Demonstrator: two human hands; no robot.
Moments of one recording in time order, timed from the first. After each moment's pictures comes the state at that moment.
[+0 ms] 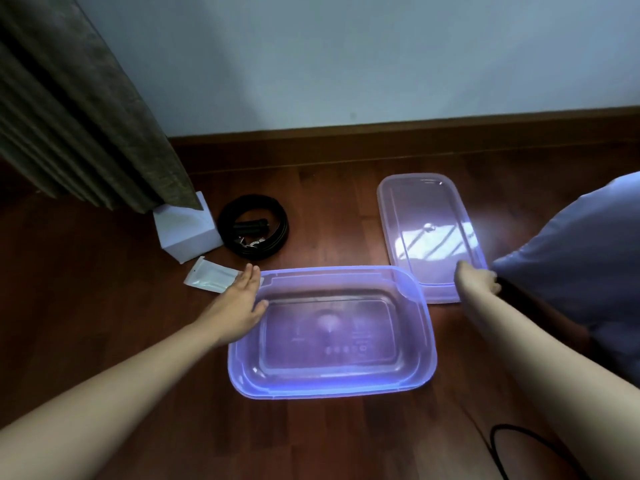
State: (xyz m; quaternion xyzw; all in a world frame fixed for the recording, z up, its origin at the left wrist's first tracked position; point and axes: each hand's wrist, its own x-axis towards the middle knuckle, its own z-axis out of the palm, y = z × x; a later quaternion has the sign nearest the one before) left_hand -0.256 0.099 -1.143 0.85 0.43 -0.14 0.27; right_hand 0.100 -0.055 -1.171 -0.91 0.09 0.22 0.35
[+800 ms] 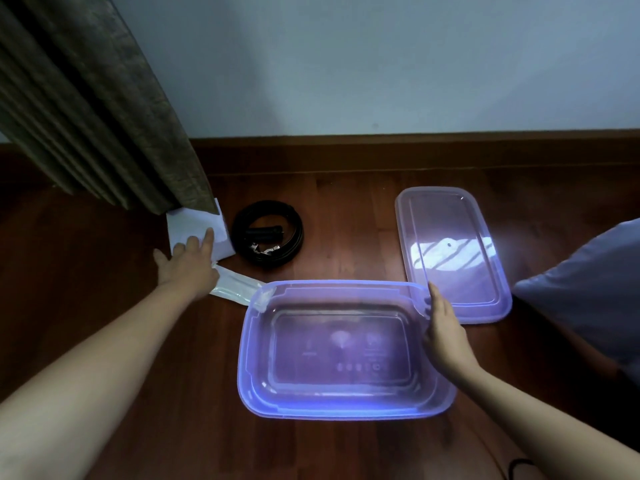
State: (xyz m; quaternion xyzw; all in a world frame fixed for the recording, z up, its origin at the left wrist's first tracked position) left_hand -0.292 0.198 -1.152 0.79 0.58 -0.20 0.03; right_hand 0.018 -0.085 -1.190 -0.86 -0.42 0.22 0.21
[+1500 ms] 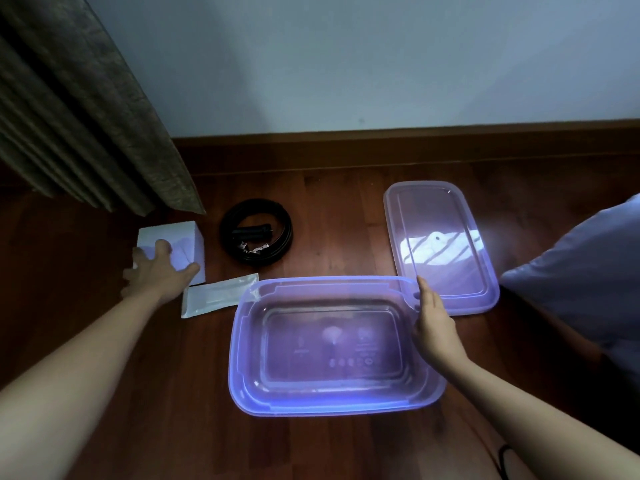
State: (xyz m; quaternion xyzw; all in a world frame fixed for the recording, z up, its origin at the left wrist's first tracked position) left_hand -0.319 0.205 -1.160 0.67 0.71 -0.05 0.19; right_hand 0.015 -0.084 -1.186 -0.86 -0.41 0.21 0.21
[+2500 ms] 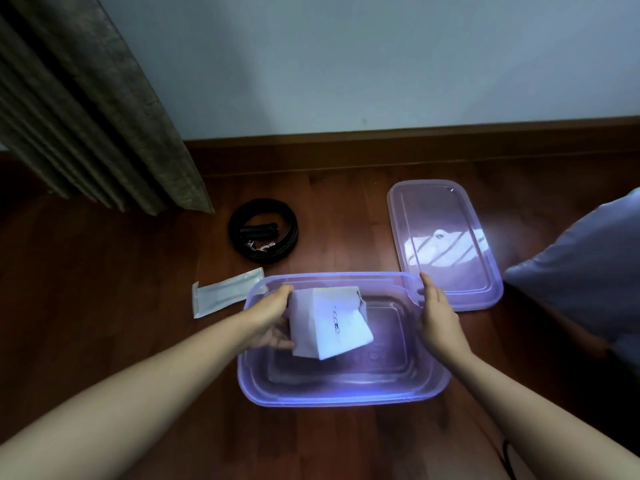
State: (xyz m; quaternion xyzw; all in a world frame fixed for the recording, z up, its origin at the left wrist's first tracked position) left_hand -0.215 0.083 -1.144 0.34 0.61 -0.04 0.71; right_hand 0.014 -0.083 -1.183 -0.87 -0.39 0.21 0.22
